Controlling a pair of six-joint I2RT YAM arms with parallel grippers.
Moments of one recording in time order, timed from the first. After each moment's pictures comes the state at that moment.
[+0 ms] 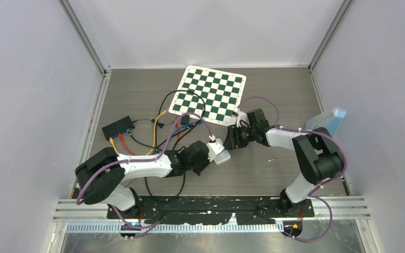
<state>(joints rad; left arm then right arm) -1.05 1.48 0.68 -0.03 -0.11 -0.02 0.38 1.62 0.71 0.02 -0.65 0.25</state>
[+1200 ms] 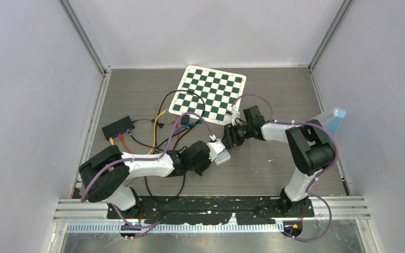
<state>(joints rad) -1.05 1.53 0.68 0.02 -0.07 -0.06 0.38 1.74 0.82 -0.02 -0.78 0.13</state>
